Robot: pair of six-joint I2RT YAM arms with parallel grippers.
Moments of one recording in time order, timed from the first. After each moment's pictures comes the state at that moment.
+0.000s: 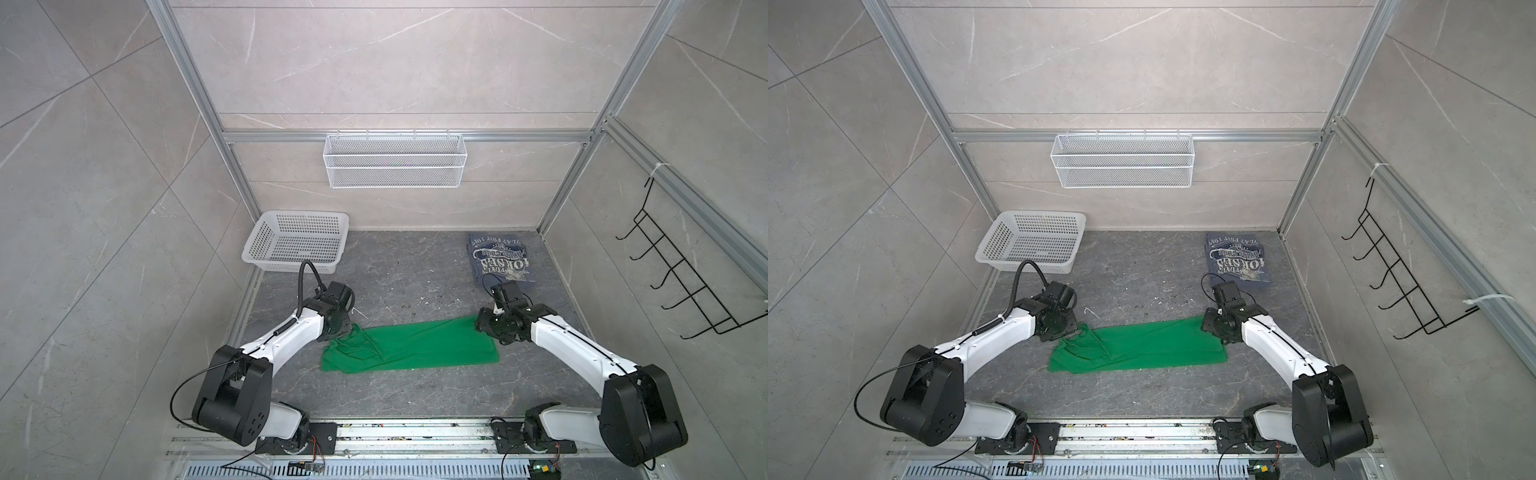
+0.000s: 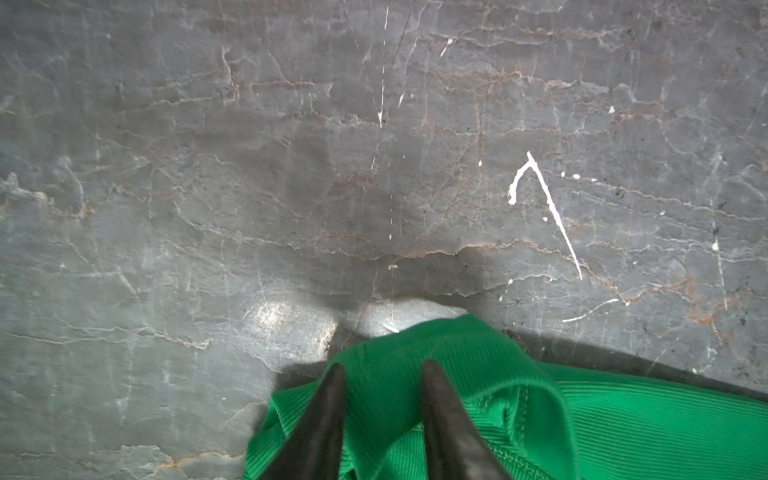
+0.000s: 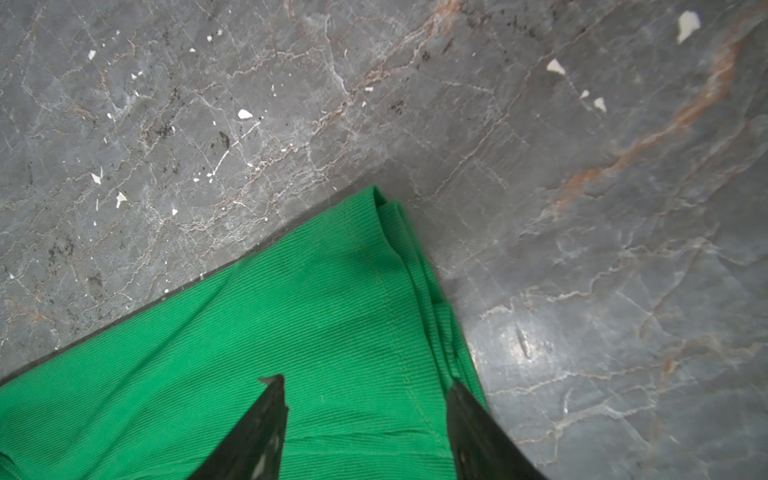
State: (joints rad) left arm -0.41 1.39 0.82 -0.68 -0.19 -0.74; right arm 0.27 1.31 0.78 -0.61 0.00 0.60
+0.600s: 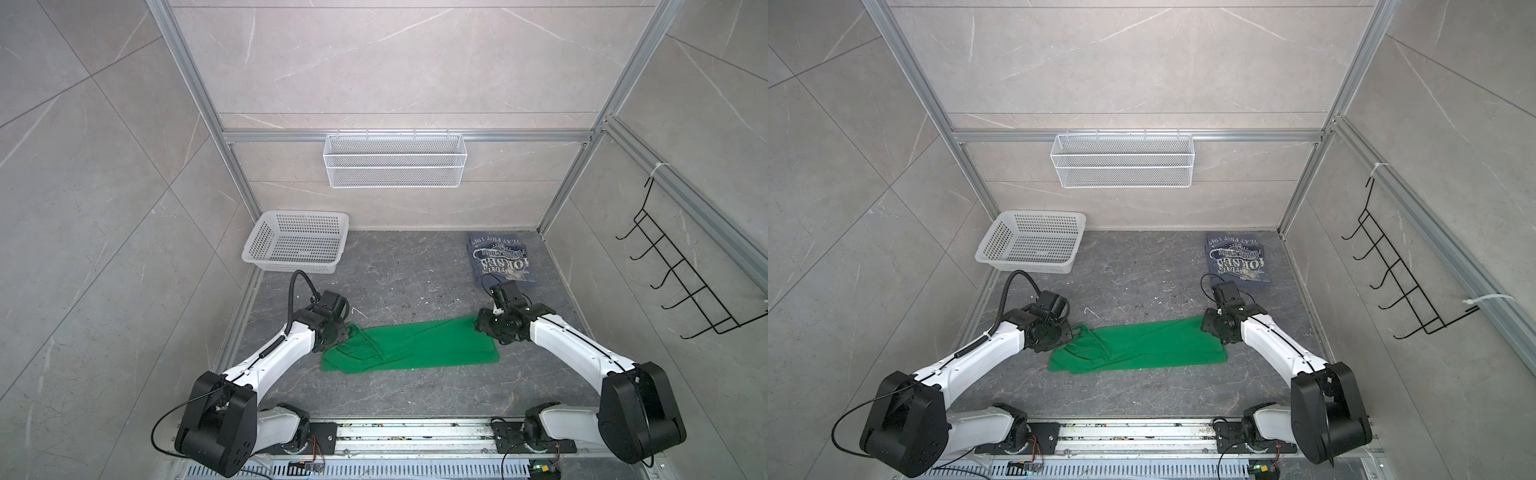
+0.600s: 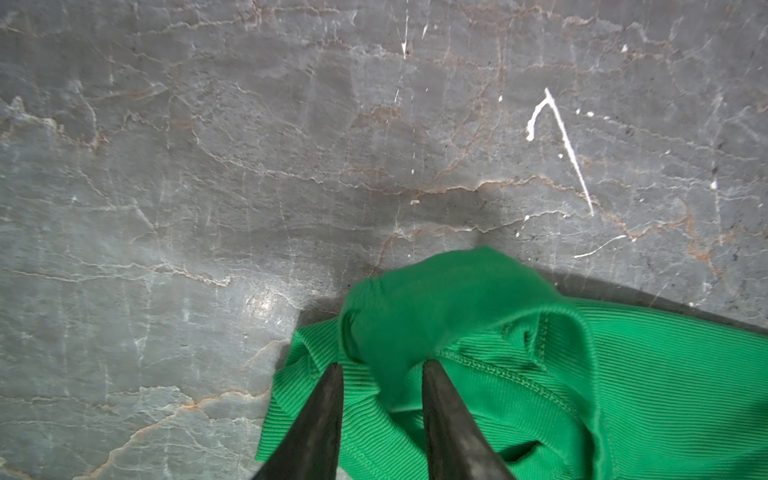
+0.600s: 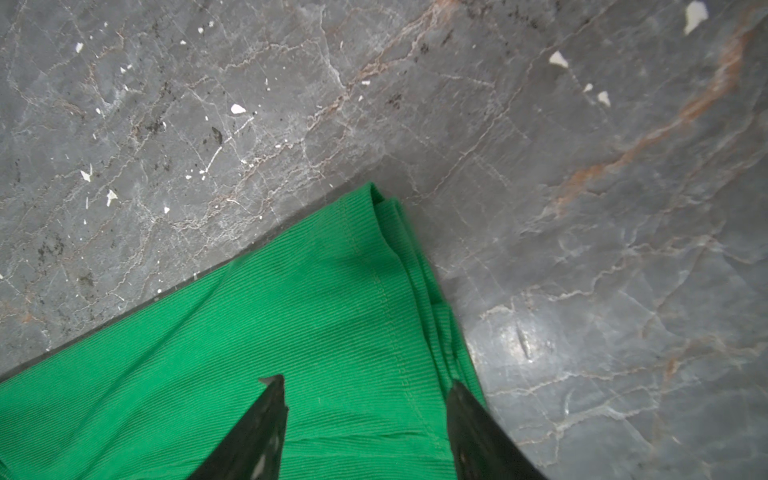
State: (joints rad) left arm -0.41 1.26 0.75 -0.72 -0.15 -0.74; right arm 0.27 1.32 0.78 -0.61 0.00 0.60
